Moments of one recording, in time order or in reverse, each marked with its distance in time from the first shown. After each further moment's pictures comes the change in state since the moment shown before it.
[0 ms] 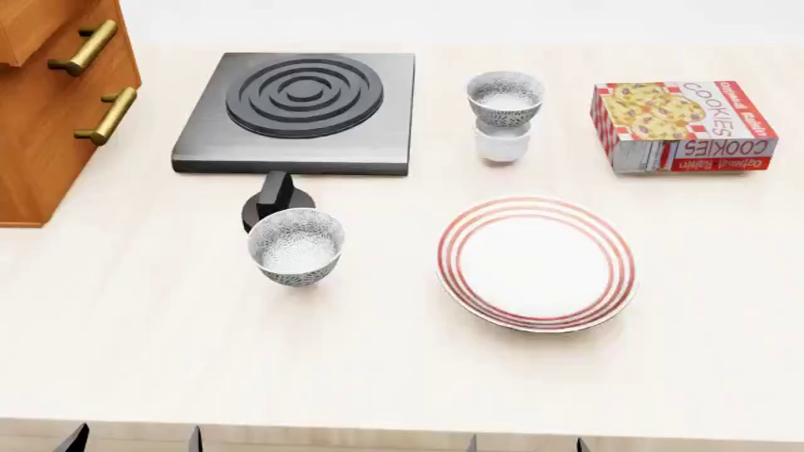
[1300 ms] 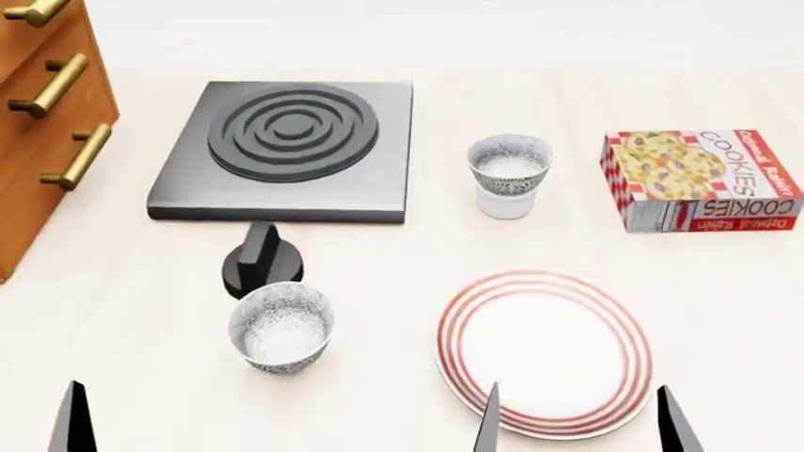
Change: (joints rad) left arm 0.256 -0.151 0.031 0.699 -0.222 -0.055 -0.104; right arm -0.262 0.144 -0.083 -0.855 0.085 0.169 0.157
